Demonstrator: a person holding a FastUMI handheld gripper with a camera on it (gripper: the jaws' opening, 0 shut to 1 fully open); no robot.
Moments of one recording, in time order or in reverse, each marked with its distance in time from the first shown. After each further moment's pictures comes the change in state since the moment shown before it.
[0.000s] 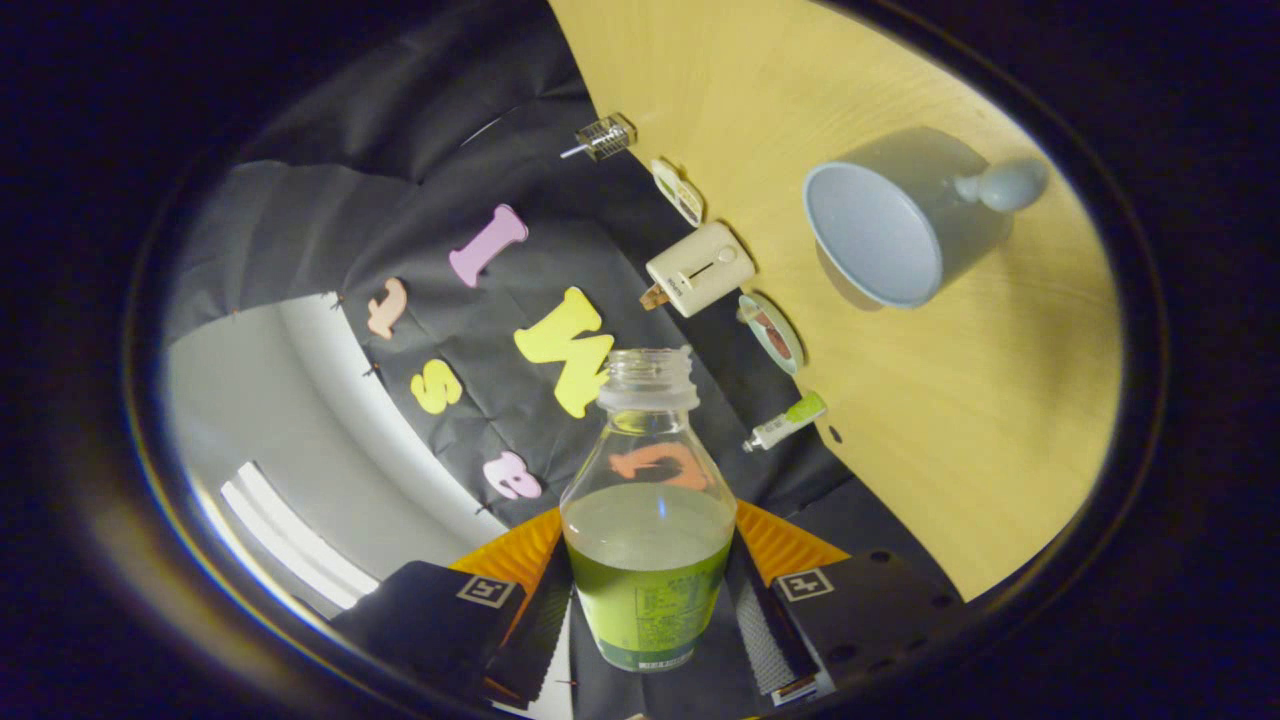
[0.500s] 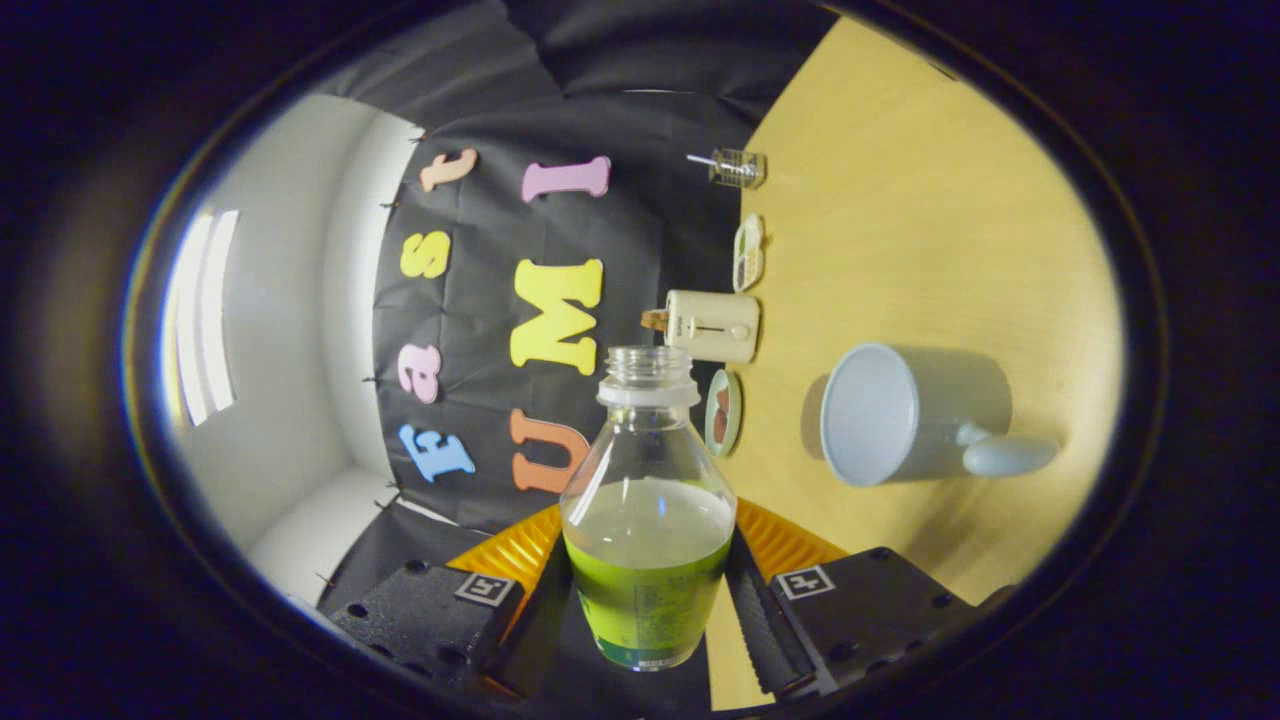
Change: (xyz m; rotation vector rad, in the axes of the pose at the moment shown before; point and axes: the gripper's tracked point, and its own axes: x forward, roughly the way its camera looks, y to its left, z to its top) arm -0.023 -0.033 0.038 -0.677 -0.073 -0.181
